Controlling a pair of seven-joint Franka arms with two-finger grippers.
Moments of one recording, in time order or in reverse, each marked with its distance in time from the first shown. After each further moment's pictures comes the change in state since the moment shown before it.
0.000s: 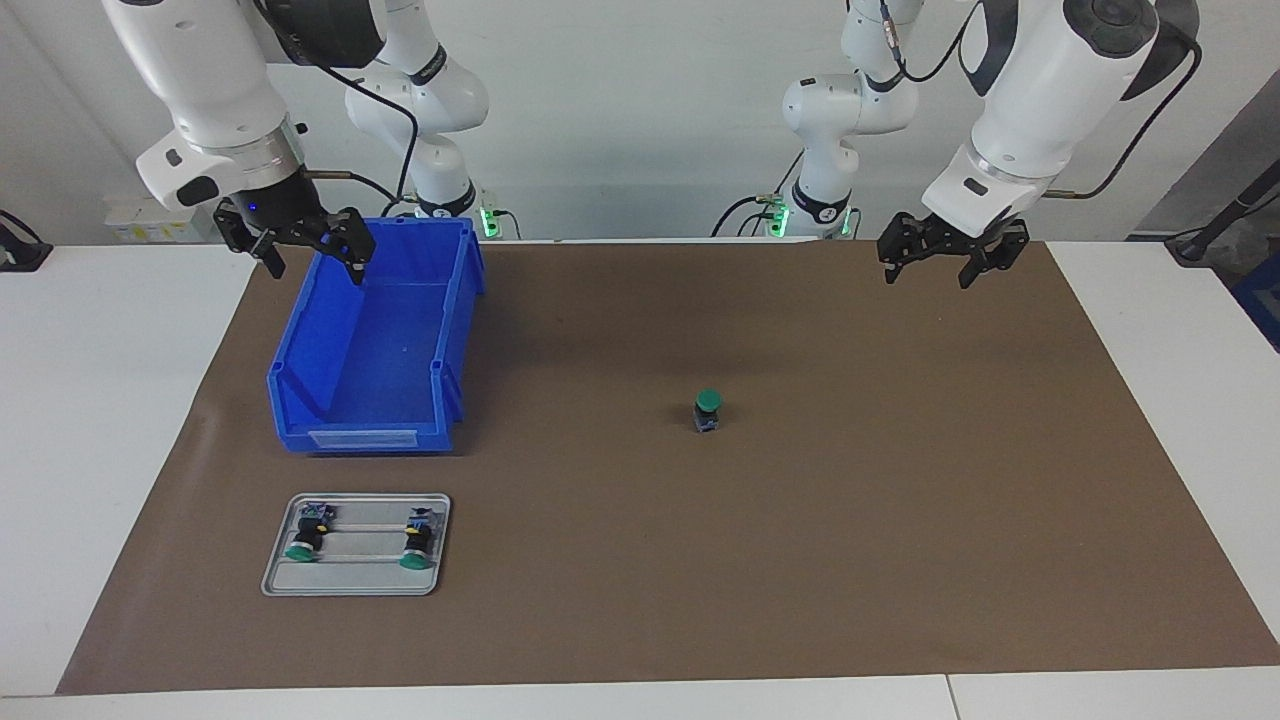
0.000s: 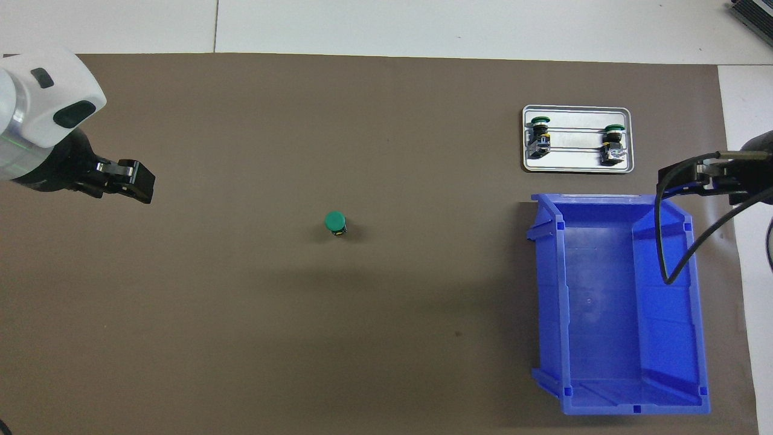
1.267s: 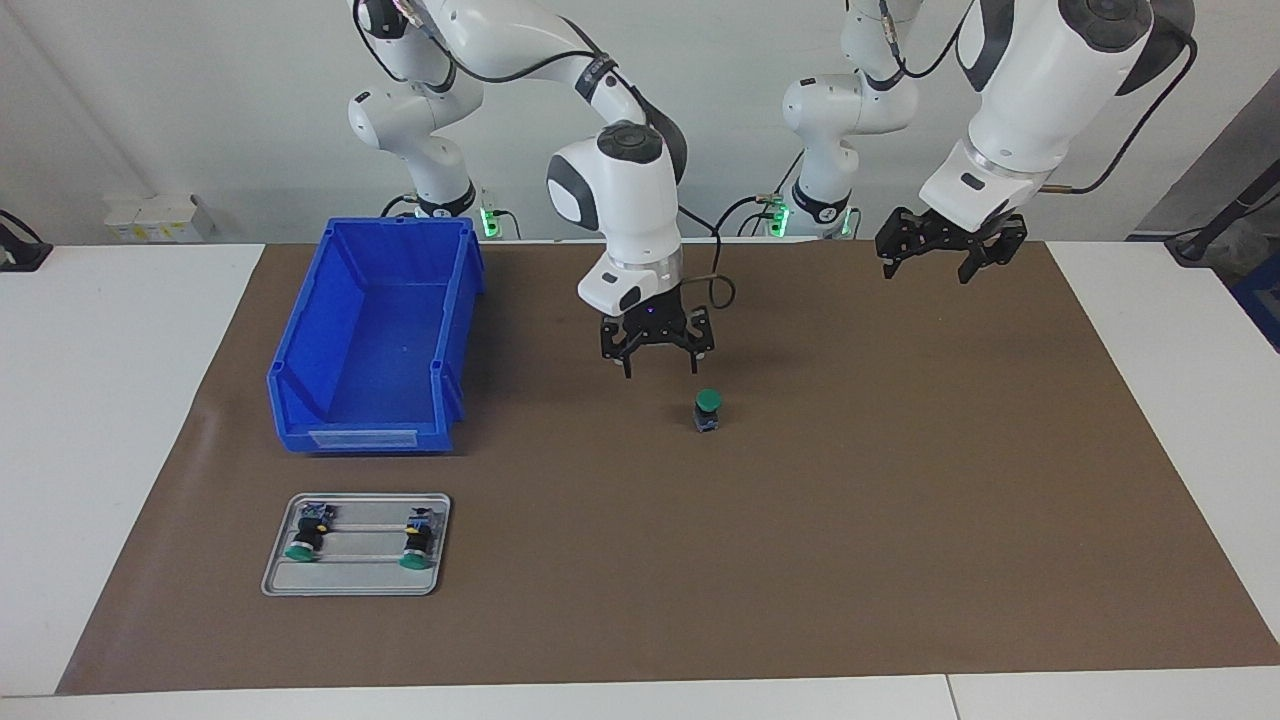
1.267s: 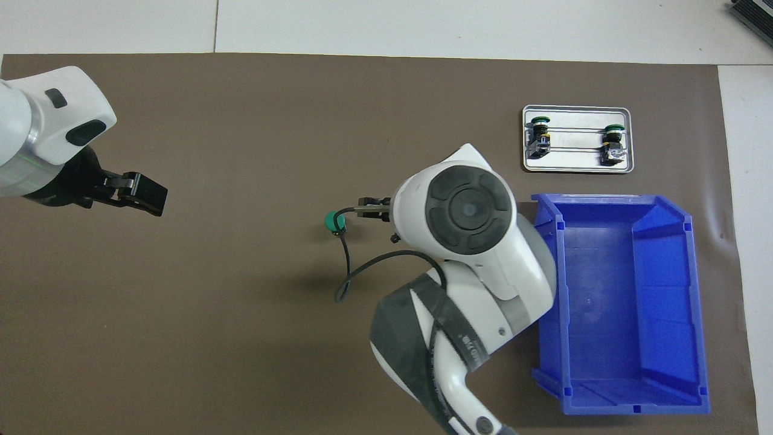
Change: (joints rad) left arm 0.000 -0.012 0.000 -0.012 0.000 0.003 0.000; right arm 0.561 0.349 0.004 -0.122 0.041 0.770 0.552
